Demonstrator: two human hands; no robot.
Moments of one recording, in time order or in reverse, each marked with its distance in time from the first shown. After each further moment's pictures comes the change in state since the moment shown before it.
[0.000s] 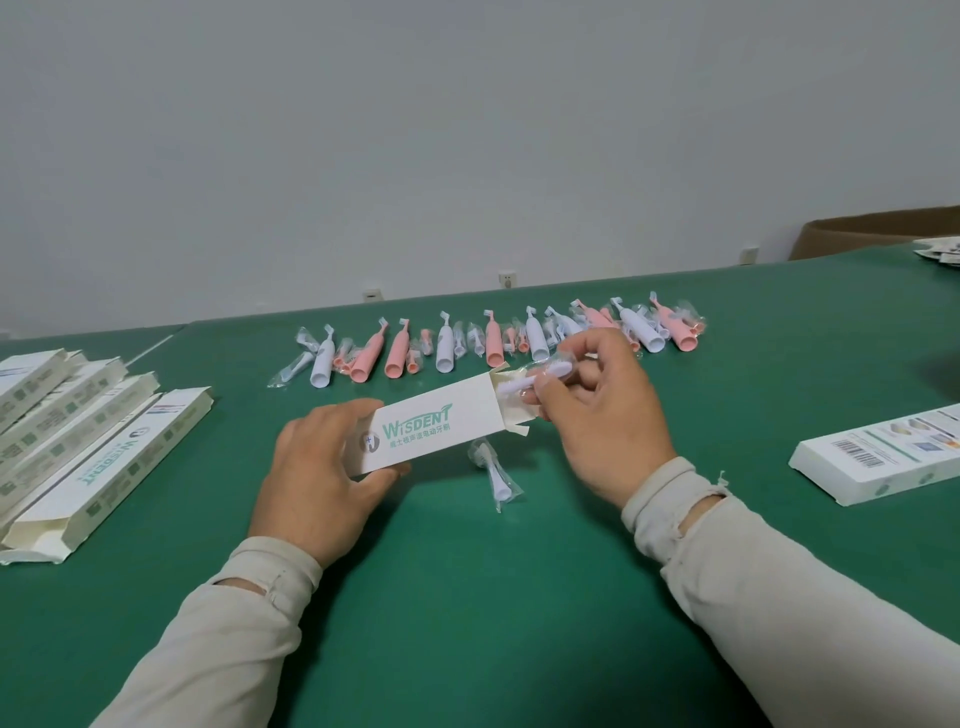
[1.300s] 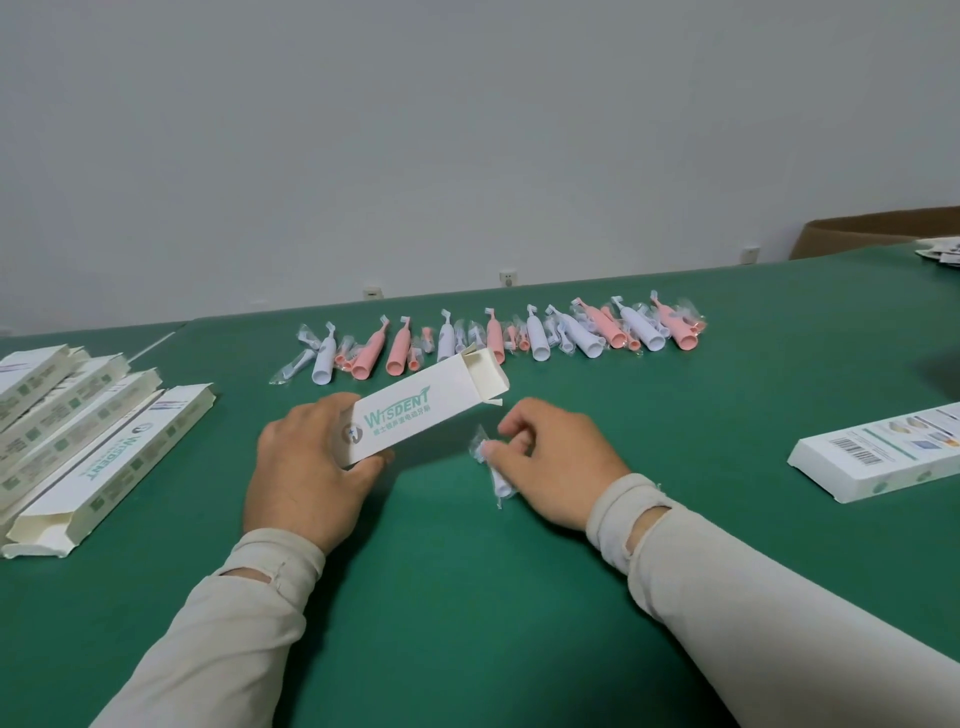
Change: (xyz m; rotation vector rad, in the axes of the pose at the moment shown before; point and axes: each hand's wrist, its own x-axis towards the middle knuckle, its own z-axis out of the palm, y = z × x) left_hand 0.002 0.002 -0.003 0.062 0.049 -0.150; right_hand -0.011 0.019 0.018 -0.663 -0.327 0.136
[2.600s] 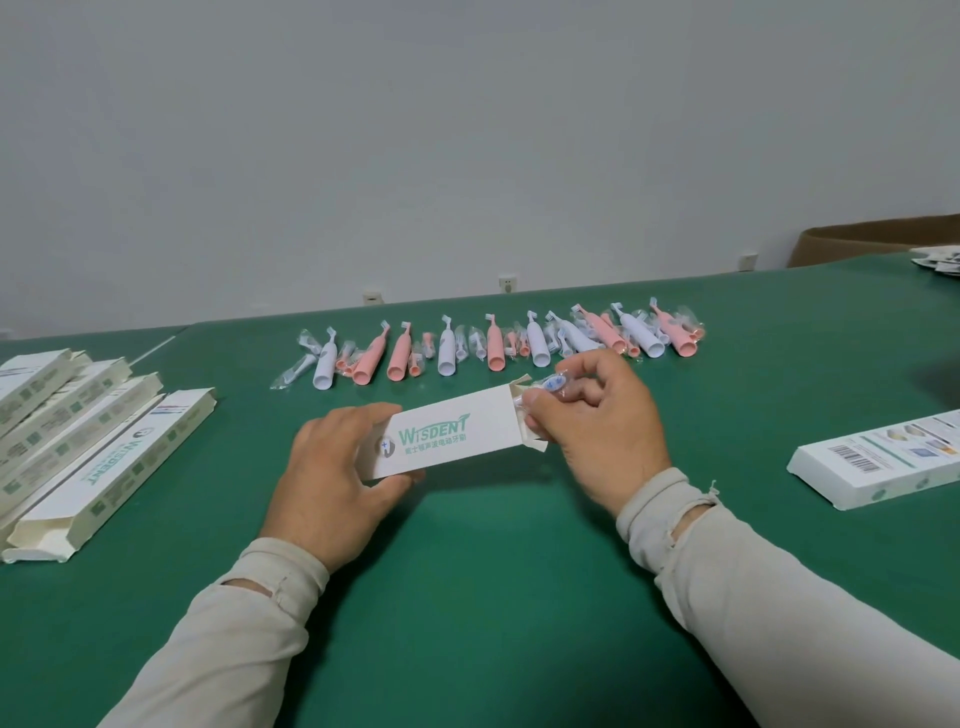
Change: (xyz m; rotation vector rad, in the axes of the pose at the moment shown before) left_hand -0.006 0.006 0.000 -0.093 -0.081 0.214; right_hand -0.004 -0.009 -0.023 0.805 0.352 -0.028
